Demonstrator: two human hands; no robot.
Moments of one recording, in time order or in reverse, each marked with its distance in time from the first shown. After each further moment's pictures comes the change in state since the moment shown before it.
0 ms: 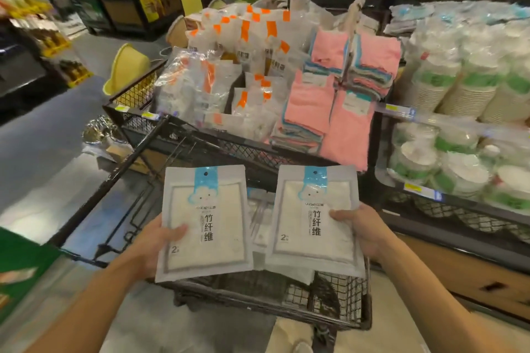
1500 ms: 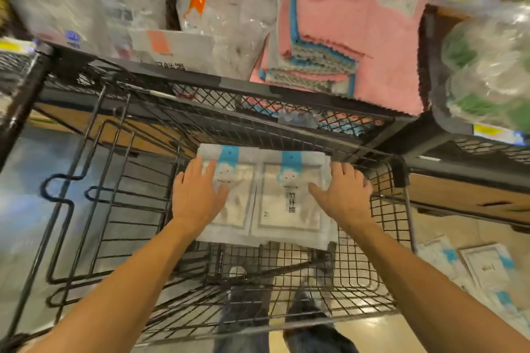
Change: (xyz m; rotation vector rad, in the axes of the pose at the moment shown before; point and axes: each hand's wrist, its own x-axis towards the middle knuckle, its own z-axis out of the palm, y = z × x) left_hand 0.283 -0.071 0.050 1.502 0.040 0.479; right_hand 0.195 0.106 0.078 -1.440 0.495 0.011
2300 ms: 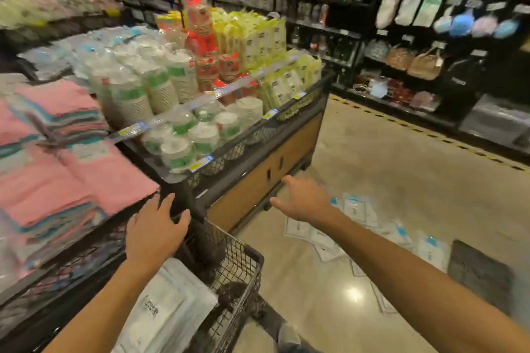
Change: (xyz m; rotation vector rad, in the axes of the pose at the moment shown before) left_hand -0.114 0.295 -0.162 -0.039 0.045 0.852; right_hand -0.304 0.224 -0.169 0.258 0.318 0.590
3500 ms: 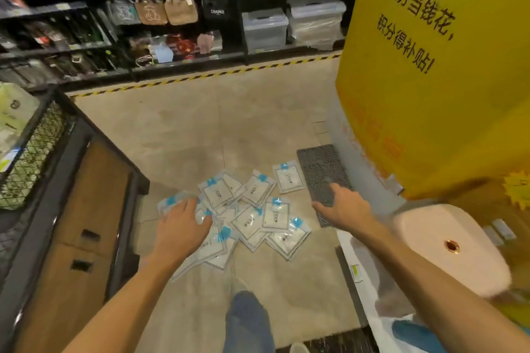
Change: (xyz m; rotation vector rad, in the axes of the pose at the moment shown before) left_hand 0.012 0.578 0.252 0.190 -0.455 0.907; right_hand -0.168 0.538 0.008 0.391 0.118 1.072
